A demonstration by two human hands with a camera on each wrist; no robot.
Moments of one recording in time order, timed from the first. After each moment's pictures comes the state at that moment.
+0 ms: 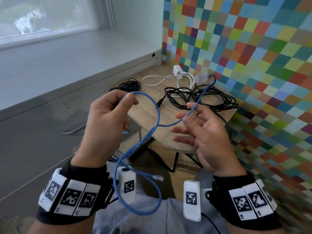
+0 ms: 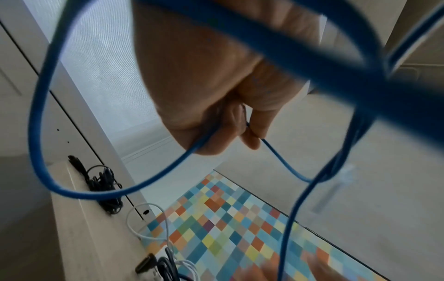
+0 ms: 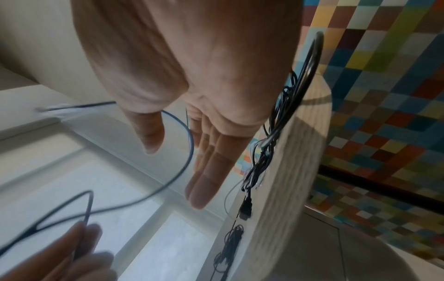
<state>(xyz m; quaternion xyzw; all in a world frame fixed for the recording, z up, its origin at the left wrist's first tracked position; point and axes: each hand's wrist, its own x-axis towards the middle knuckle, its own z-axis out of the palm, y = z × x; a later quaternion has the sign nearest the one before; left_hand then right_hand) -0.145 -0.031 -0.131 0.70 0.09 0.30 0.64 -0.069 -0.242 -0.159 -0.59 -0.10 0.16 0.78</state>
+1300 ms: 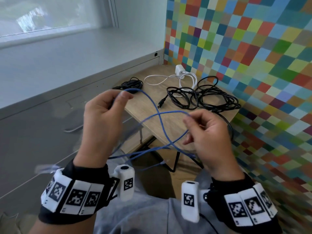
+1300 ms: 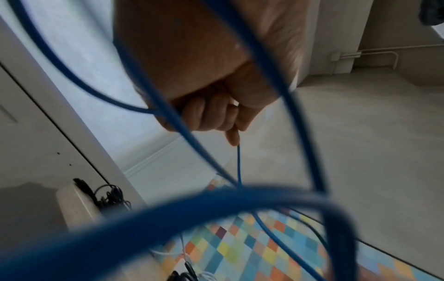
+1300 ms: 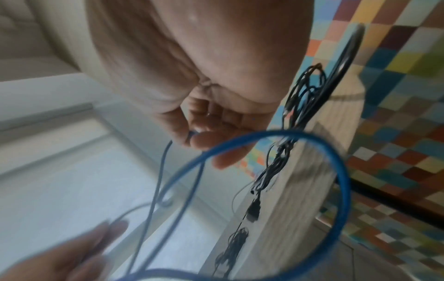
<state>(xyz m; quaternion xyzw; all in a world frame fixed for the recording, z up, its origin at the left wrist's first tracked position) -0.144 -0.019 -0.140 0.72 0.14 0.37 0.57 -0.076 -0.239 -0.159 -0.73 -0.18 0.03 0.66</state>
